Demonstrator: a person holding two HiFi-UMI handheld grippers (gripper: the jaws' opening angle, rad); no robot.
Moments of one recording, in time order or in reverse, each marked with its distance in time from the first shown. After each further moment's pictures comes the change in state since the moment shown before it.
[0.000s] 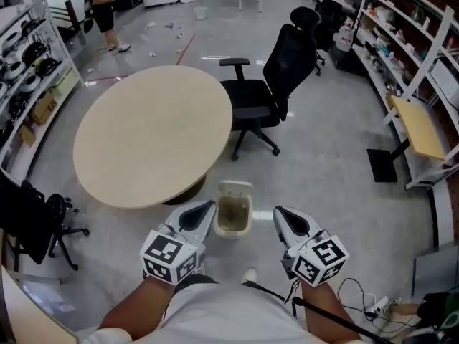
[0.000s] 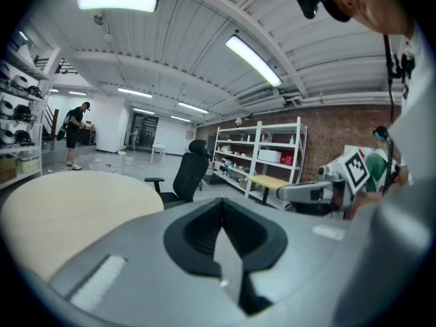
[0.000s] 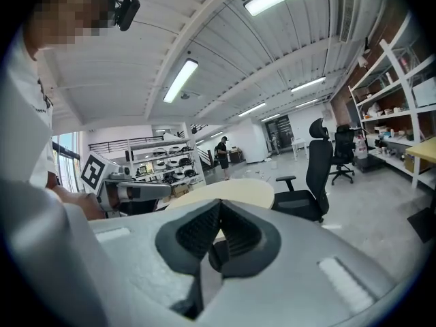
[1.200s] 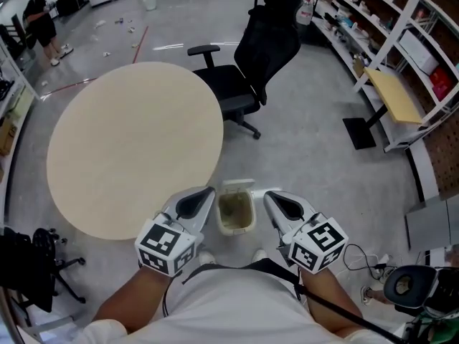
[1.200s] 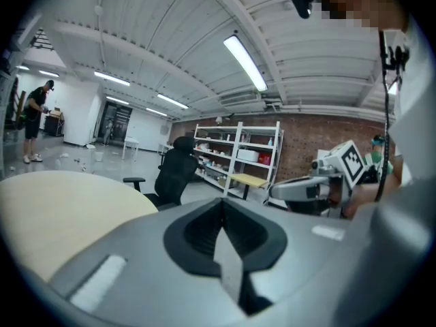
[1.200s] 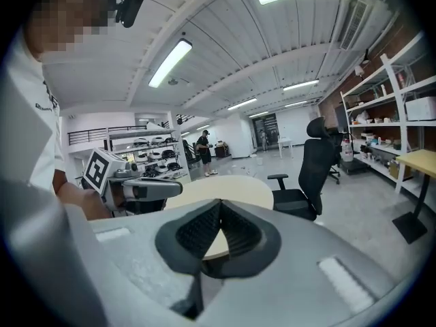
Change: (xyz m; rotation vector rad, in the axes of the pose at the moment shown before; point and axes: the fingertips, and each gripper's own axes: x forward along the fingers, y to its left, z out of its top) left arm 0.029 0.093 0.012 0.044 0.019 -0.254; right arm 0.098 0.033 0.013 -0.025 0.045 -0.153
